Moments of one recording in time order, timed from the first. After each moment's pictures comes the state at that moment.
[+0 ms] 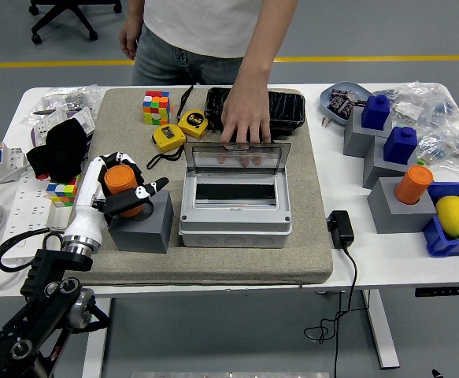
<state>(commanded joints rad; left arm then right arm) -0.08 0.03 -1.24 -1.33 1.25 0.23 -0.26 0.10 -0.06 1.70 0.18 -1.56 -0.01 -0.15</state>
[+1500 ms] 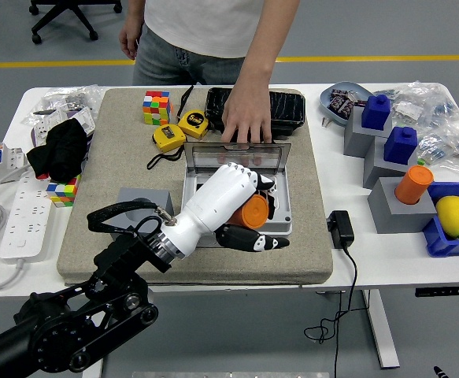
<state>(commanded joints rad) -0.42 0.14 -0.61 -1.37 1.92 0.45 -0.24 0.11 -0.06 1.71 0.18 -1.58 -0.01 -0.15</state>
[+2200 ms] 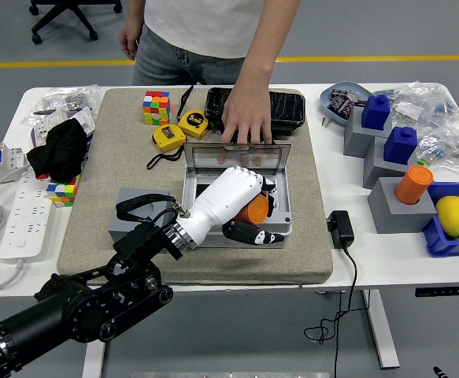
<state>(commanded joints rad) -0.54 0.05 -0.56 -1.05 1.86 0.49 -0.28 0.11 -0.06 1.71 0.18 -1.59 -0.01 -0.16</state>
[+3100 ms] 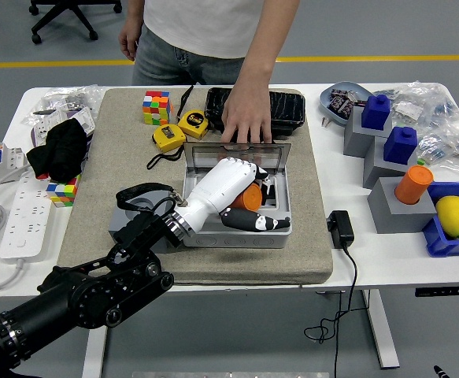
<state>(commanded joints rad) -0.58 0.03 -0.58 -0.96 1.84 0.48 -0.29 0.12 -0.07 1.70 0.18 -1.59 -0.01 -0.15</state>
